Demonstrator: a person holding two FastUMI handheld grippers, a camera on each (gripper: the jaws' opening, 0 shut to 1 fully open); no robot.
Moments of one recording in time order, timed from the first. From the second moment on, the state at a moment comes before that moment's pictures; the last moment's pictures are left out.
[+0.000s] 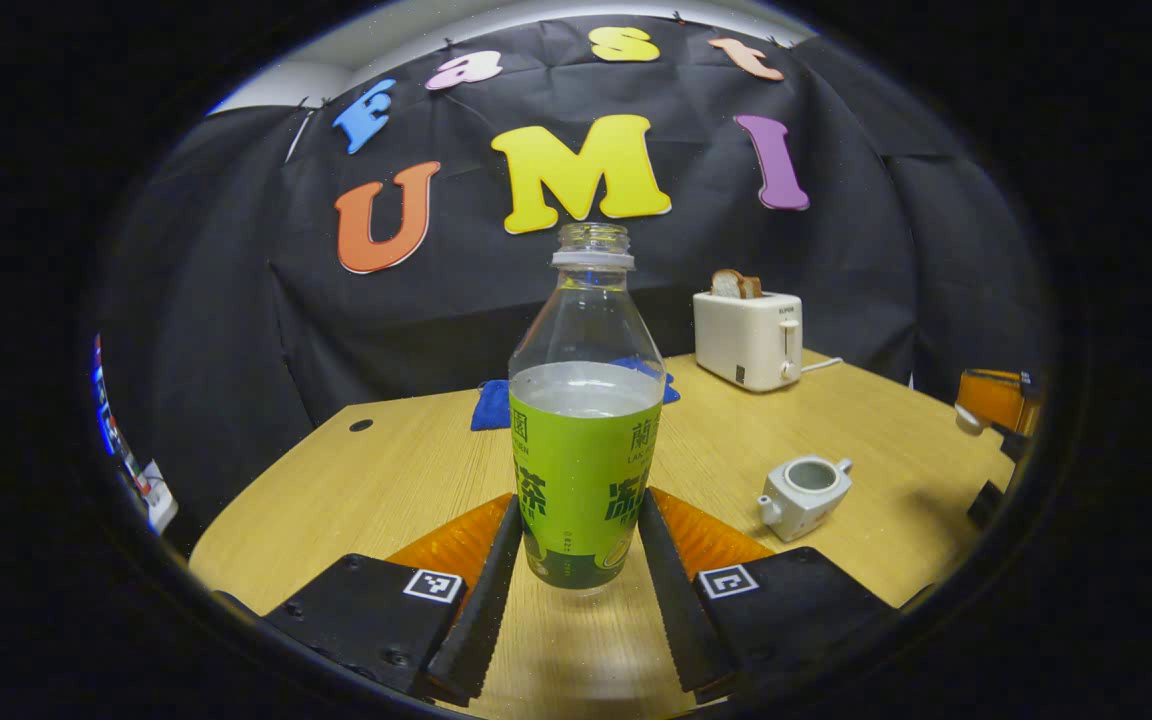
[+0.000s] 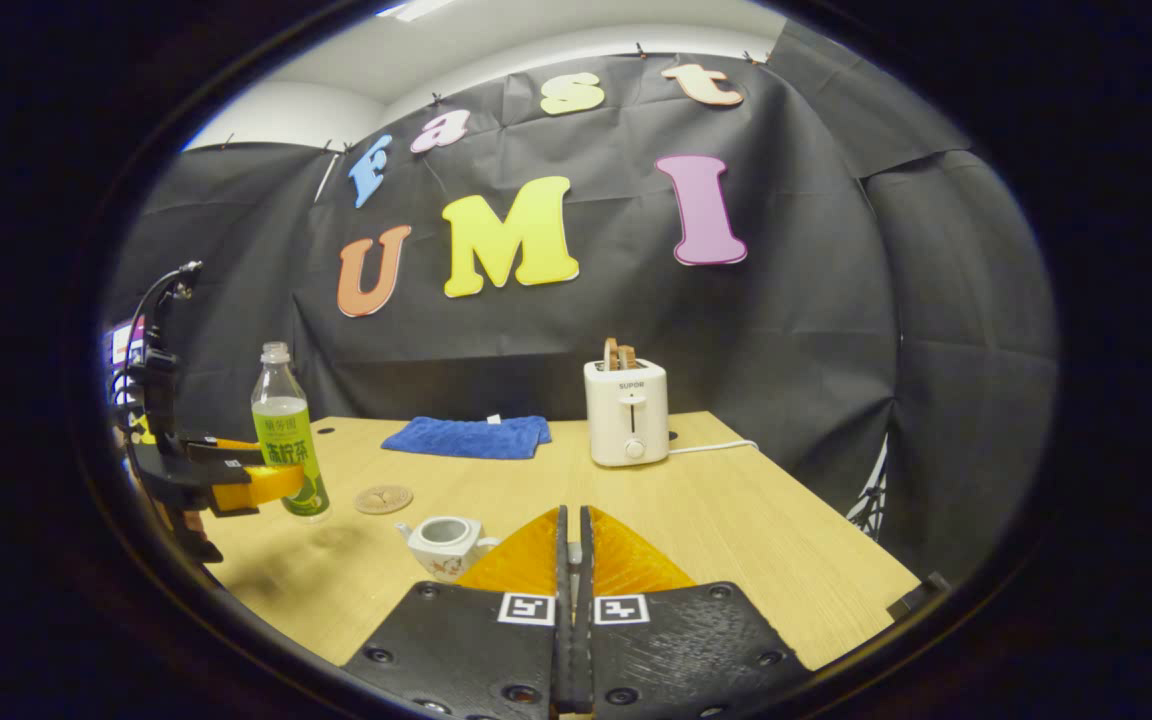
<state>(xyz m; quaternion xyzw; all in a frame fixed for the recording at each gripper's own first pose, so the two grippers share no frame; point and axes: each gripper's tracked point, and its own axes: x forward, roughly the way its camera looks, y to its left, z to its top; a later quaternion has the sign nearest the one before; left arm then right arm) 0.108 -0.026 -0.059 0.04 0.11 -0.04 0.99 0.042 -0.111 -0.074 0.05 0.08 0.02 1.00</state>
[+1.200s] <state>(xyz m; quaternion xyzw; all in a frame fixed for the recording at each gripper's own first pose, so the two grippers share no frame) 0.256 -0.014 -0.088 -0.01 0.08 -0.05 1.00 0.064 -0.111 -0.099 0.04 0.12 0.00 0.99</state>
